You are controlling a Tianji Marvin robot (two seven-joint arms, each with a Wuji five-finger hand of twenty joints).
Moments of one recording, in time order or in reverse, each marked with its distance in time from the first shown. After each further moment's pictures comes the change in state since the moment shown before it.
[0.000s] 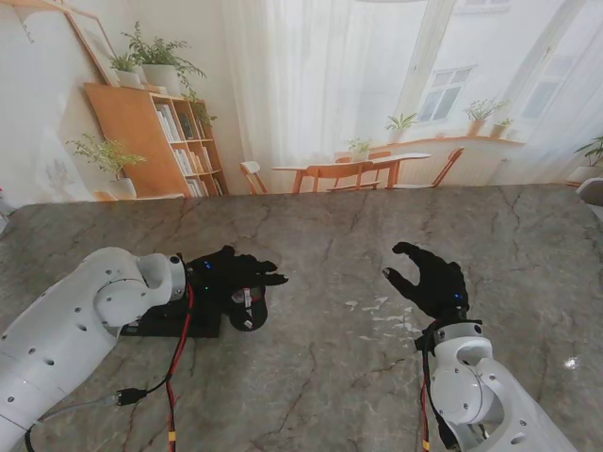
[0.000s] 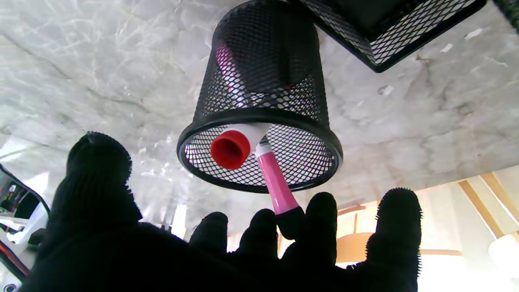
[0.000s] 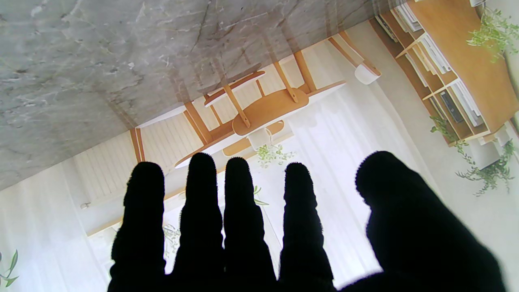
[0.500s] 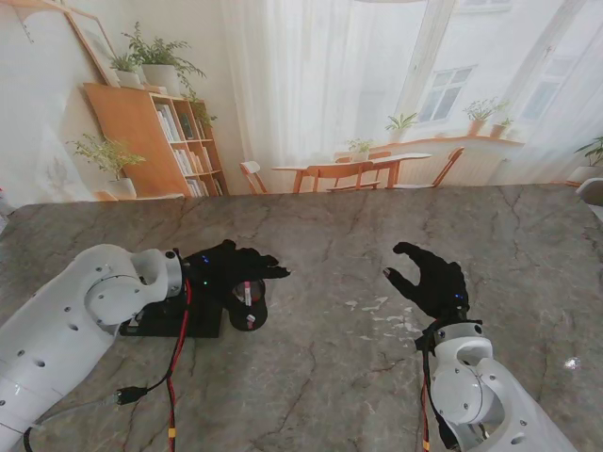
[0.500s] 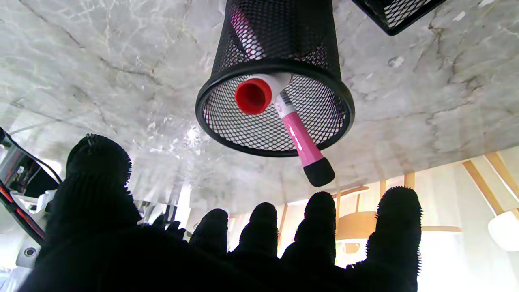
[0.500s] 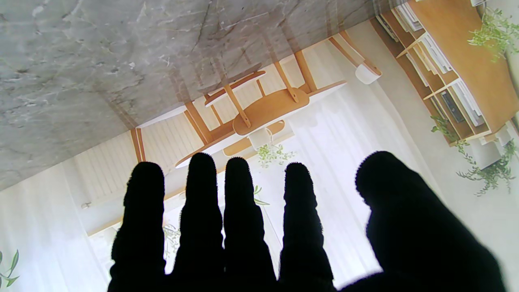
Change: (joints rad) left arm 0.028 0.000 -0.051 -0.056 -0.045 -0.005 -0.017; right arm 0.000 0.000 0.001 0.001 0.000 -0.001 -0.001; left_hand -0.011 0.011 0.000 0.000 0.000 0.001 0.016 0.143 0.045 -0.001 0.015 0.022 0.002 -0.013 0.000 0.000 0.014 0.000 0.000 -0.002; right_hand 0.000 0.001 0.000 0.000 0.000 0.000 0.000 0.000 0.000 0.000 0.000 0.000 0.000 0.000 0.000 0.000 0.000 0.000 0.000 0.000
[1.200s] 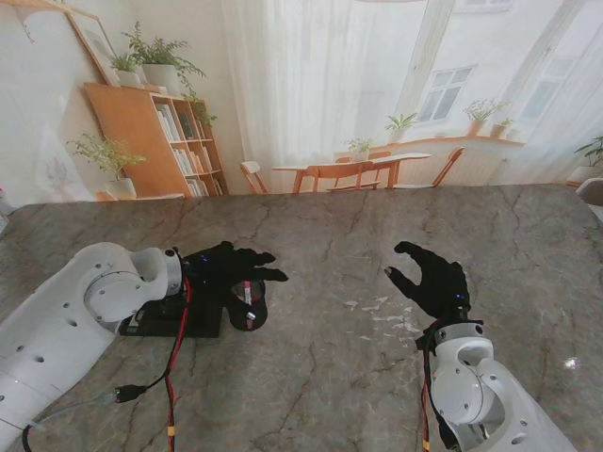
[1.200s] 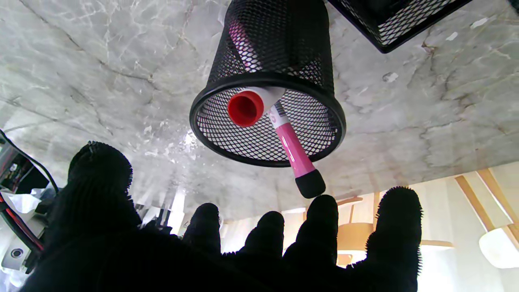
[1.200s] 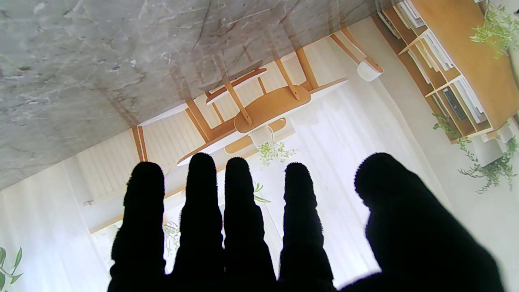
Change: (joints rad) left arm -0.017 0.003 0.012 0.017 -0.035 0.027 -0.038; right arm -0.002 -0.001 0.003 0.001 0.002 0.000 -0.007; left_hand -0.013 0.044 0.001 0.000 0.000 -0.099 0.026 0.201 -0.047 0.075 -0.033 -0.061 -0.004 0.020 -0.035 -0.025 0.001 0.000 -0.019 -0.009; right_hand 0.000 0.011 0.000 0.000 0.000 0.000 0.000 0.000 0.000 0.000 0.000 0.000 0.000 0.000 0.000 0.000 0.000 0.000 0.000 0.000
